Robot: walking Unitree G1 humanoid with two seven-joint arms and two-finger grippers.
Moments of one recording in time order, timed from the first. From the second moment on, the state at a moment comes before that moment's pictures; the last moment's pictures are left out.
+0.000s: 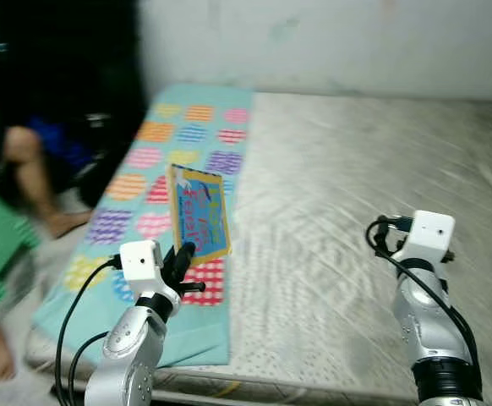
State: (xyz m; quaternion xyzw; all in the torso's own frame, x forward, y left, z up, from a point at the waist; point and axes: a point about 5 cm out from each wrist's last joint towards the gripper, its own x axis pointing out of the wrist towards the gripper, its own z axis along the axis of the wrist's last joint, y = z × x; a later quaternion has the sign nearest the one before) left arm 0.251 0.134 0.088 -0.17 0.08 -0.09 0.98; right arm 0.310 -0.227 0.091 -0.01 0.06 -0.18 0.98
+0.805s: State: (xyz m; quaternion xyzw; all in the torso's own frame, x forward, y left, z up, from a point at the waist) left arm 0.254 0.130 0.089 -0.18 0.08 -0.11 0.97; right arm 0.311 -0.220 0.090 -0.01 0.06 -0.16 0.98
